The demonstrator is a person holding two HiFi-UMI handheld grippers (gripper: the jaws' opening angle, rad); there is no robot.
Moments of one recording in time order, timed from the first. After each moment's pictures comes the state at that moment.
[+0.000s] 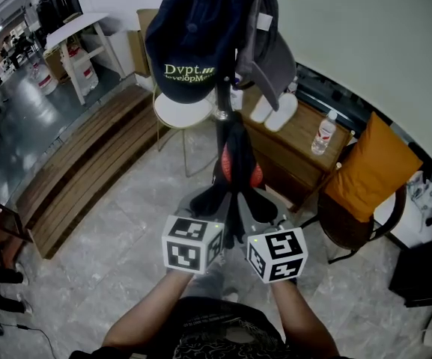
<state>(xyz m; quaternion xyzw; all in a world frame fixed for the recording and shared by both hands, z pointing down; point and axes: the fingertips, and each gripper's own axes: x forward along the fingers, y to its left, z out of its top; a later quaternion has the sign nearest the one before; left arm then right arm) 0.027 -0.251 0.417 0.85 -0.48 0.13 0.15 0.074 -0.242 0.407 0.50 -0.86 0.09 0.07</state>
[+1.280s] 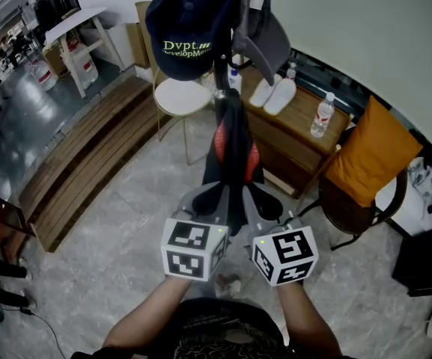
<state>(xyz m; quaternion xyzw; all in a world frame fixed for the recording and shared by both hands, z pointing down) 0.031 -0.196 0.403 0.85 -0.49 0.13 0.12 0.079 -0.187 0.391 0.49 -0.87 0.08 0.05</state>
